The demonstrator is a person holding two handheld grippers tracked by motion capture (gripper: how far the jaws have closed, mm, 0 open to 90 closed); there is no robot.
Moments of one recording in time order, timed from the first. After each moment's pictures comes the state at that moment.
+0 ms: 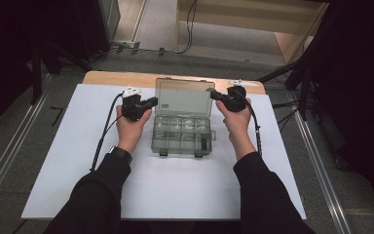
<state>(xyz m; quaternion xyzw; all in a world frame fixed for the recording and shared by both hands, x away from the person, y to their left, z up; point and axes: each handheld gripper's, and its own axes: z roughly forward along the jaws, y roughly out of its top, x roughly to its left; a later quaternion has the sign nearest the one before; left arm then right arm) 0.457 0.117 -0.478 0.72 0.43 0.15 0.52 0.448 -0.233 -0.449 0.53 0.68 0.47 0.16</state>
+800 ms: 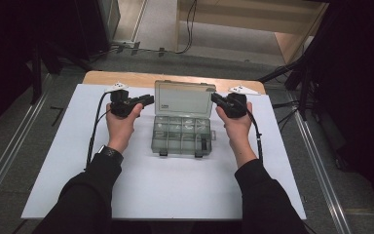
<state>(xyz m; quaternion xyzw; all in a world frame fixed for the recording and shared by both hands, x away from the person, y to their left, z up) 0.452 0.150 -0.455 0.70 0.42 0.06 0.57 0.422 -0.228 -0.451 0.49 0.68 0.49 0.23</state>
